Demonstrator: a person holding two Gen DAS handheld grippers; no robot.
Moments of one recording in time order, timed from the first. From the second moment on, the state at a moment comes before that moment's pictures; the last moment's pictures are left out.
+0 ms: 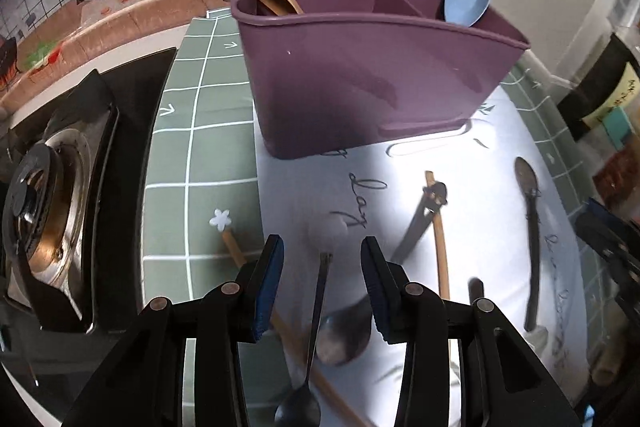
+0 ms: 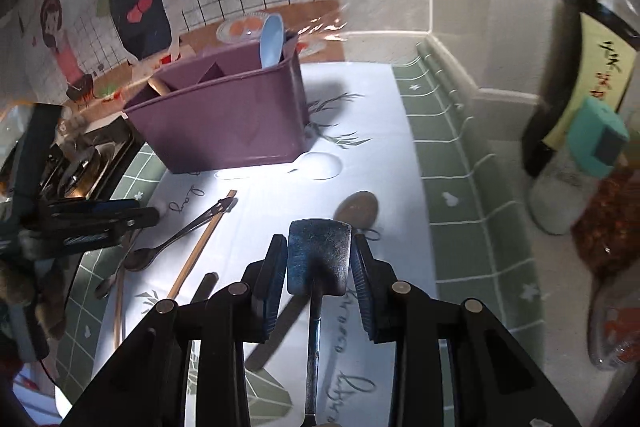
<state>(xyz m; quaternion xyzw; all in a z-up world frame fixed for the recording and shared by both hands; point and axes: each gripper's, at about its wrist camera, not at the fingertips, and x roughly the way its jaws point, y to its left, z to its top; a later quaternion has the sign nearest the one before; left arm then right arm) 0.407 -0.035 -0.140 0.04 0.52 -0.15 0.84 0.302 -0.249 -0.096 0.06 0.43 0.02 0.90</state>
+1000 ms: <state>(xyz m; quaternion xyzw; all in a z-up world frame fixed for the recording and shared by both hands) 0.306 0.023 -0.048 -0.10 0.39 -0.16 0.90 0.278 -0.232 -0.062 0.04 0.38 0.07 0.92</state>
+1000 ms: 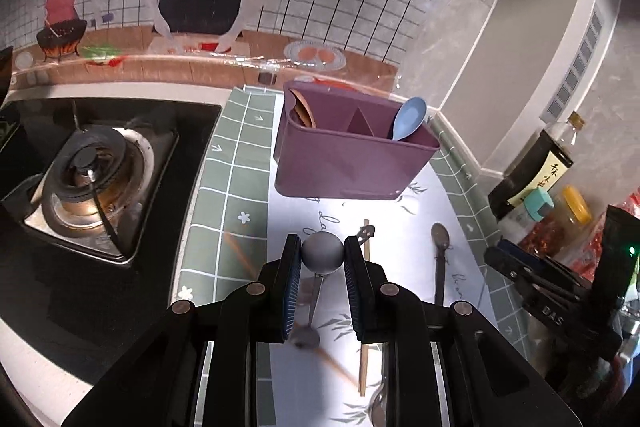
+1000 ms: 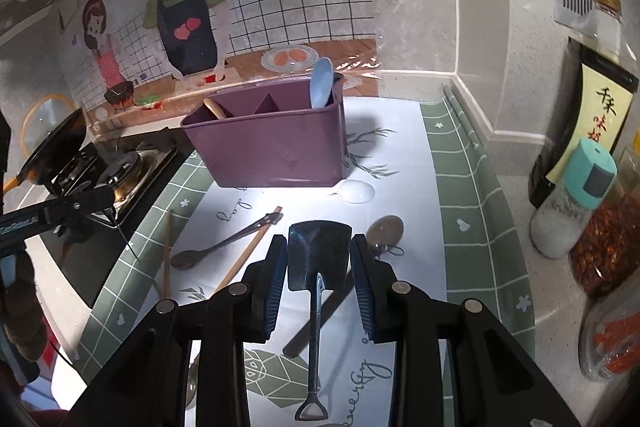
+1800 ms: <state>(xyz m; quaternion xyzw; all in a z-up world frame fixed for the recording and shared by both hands) 0.328 0.038 0.147 -0.11 0.21 -0.21 0.95 0.317 -0.219 0.123 -0.01 0.20 0.12 0.97</state>
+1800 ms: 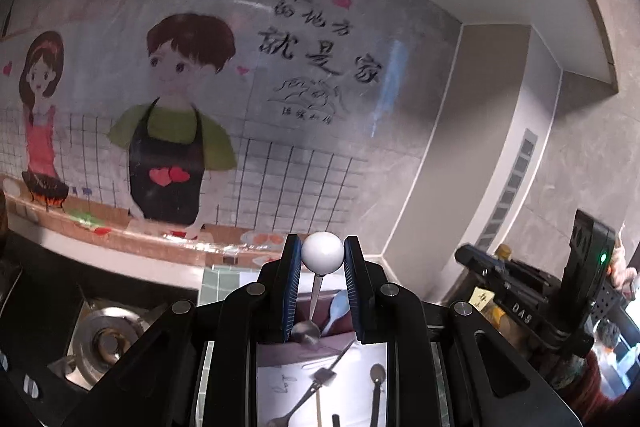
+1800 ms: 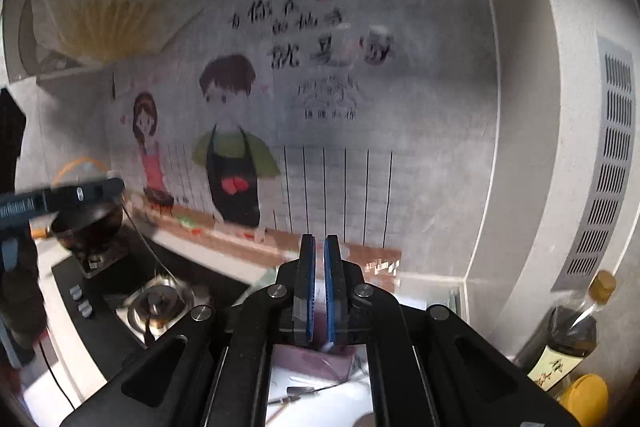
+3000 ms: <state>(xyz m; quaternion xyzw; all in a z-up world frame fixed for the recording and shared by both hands) 0.289 0.130 0.041 -0.17 0.32 -0.07 0.93 0.349 -0.028 -0.145 -0.17 0.47 0.32 0.80</state>
